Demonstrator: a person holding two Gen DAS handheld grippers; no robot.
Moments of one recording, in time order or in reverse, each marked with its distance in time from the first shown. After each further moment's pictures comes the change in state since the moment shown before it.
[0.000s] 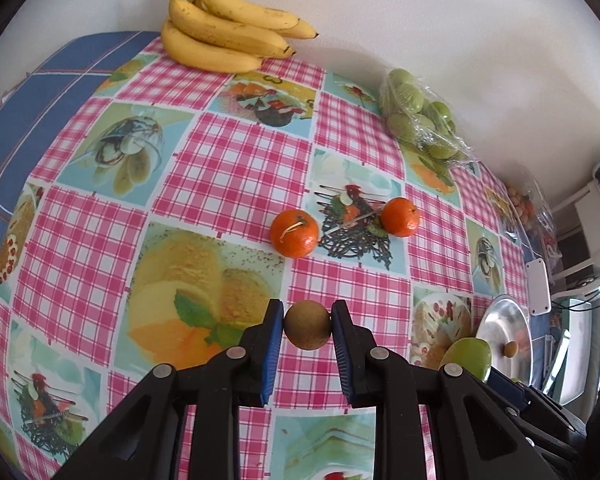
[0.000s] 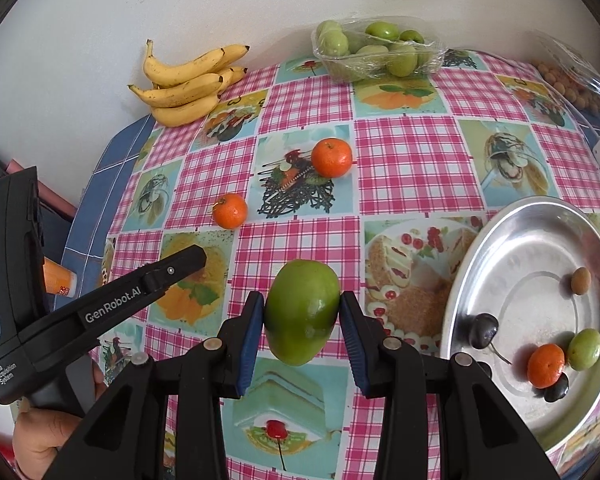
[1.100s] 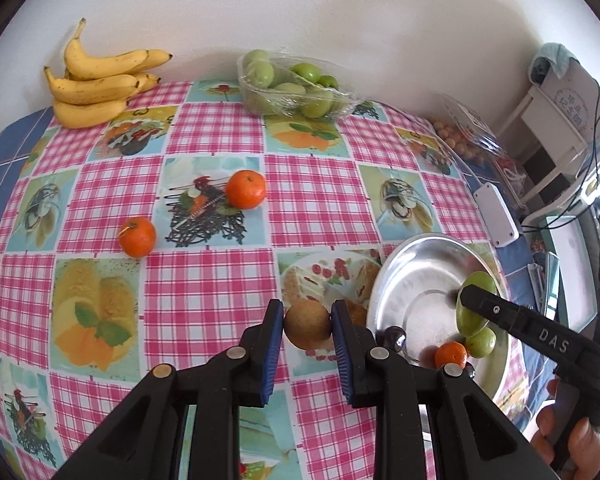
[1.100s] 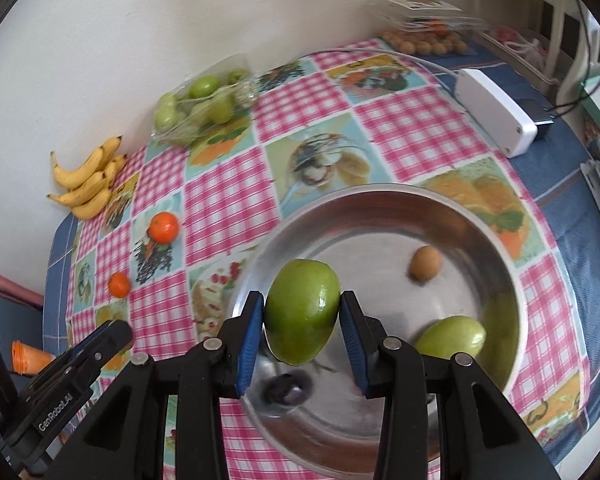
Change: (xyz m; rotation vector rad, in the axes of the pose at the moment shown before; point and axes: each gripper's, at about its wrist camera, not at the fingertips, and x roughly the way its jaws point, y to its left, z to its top) left arm -0.001 -0.133 -0.040 0.292 0.015 -0.040; right arm -0.059 -0.160 -0.007 0.313 -0.100 -0.125
